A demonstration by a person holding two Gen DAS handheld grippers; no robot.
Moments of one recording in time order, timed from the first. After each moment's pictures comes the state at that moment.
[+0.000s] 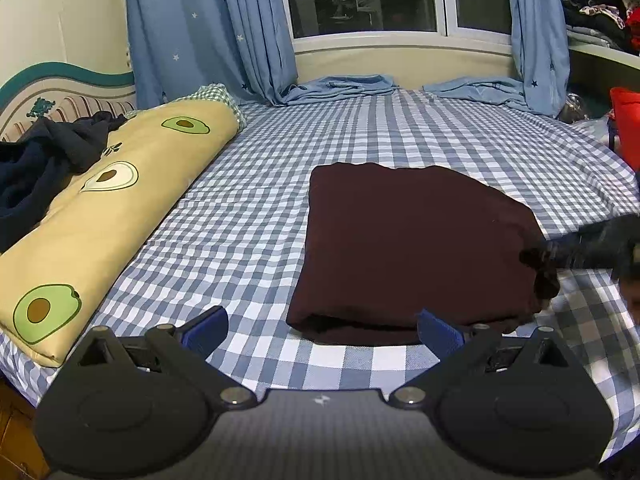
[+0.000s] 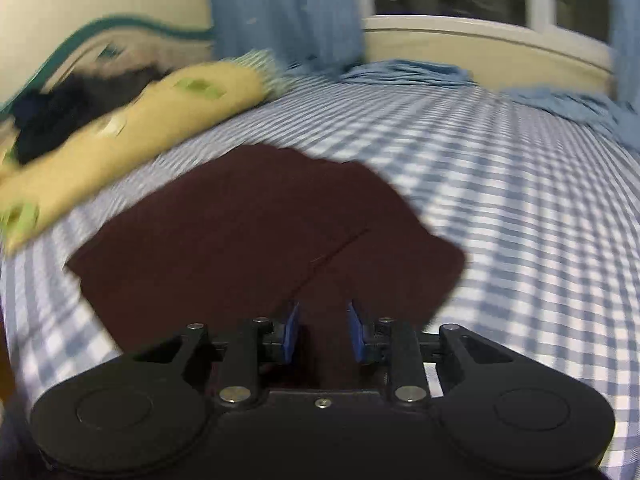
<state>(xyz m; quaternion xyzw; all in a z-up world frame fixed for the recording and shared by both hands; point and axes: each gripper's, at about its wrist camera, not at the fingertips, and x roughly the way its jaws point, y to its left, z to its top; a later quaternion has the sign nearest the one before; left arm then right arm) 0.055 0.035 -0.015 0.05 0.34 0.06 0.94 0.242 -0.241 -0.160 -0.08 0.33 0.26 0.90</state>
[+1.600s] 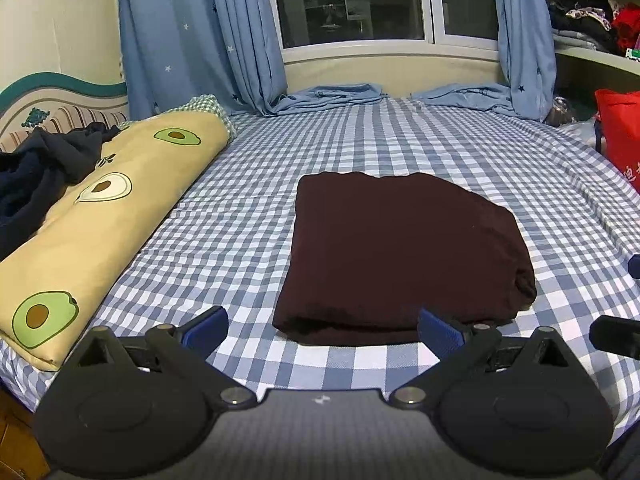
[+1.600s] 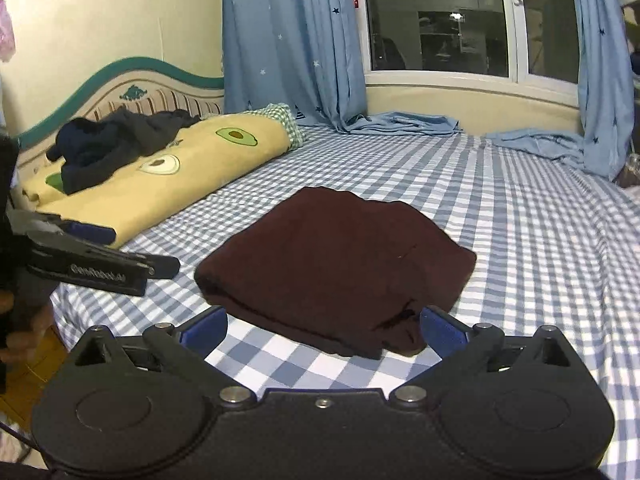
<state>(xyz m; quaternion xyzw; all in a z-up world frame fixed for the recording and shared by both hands) 0.042 0.021 -0.009 0.05 0.33 0.05 0.94 0.061 -0.225 -0.076 -0.01 0.26 0.24 0.93</state>
